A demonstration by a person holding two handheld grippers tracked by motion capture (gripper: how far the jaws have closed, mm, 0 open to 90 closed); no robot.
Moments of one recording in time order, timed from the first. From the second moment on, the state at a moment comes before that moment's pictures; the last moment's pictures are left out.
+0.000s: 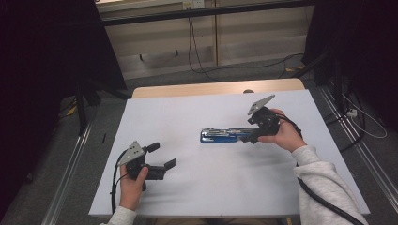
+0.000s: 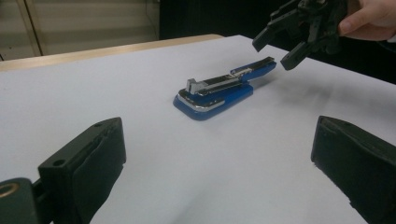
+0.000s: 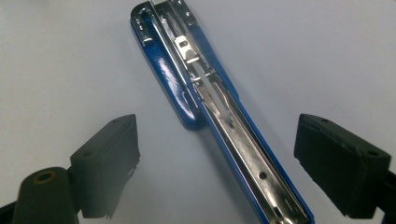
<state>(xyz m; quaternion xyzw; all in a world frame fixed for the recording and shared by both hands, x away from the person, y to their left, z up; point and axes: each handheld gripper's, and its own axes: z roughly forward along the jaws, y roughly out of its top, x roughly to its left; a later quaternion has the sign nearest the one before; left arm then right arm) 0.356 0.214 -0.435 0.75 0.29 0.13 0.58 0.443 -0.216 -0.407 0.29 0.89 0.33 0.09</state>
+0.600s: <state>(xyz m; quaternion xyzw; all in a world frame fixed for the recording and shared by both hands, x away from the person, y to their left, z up) 0.387 0.172 -0.436 0.78 0.29 0.11 0.54 0.416 -0.260 -0.408 0.36 0.86 0.35 0.13</state>
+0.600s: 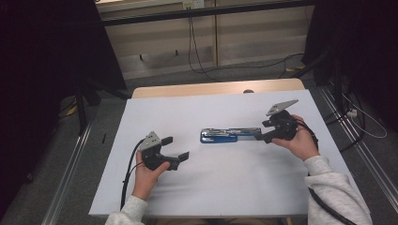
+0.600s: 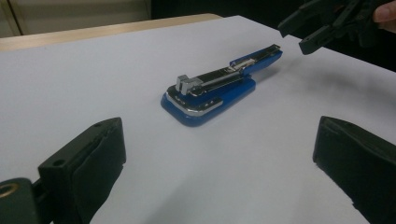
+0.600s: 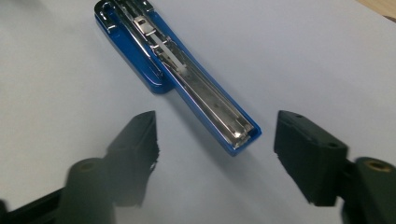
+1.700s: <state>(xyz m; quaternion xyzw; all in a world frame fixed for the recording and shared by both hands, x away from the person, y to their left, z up) 0.449 0.114 -0.462 0.80 0.37 0.09 0.45 0.415 -0.267 -0.446 0.41 0.85 0.29 0.15</state>
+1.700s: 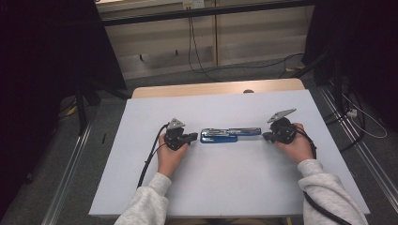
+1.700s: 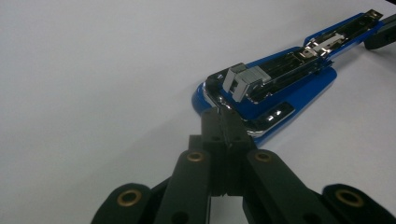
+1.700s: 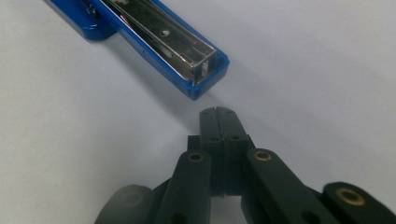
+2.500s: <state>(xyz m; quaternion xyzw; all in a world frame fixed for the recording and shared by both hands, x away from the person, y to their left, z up) 0.454 0.101 -0.464 0.84 0.35 0.09 0.41 0.418 -0.260 -0.443 0.41 0.85 0.30 0.16</state>
